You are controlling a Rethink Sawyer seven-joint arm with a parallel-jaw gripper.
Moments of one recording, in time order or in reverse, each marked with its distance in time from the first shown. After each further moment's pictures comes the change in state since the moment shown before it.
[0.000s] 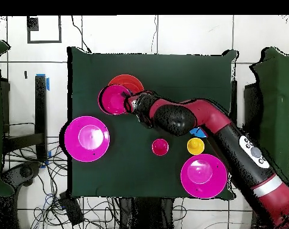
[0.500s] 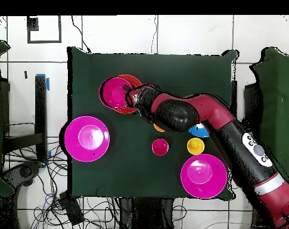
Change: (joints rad) arm 0.000 -0.016 0.032 -0.033 -0.006 0.000 -0.017
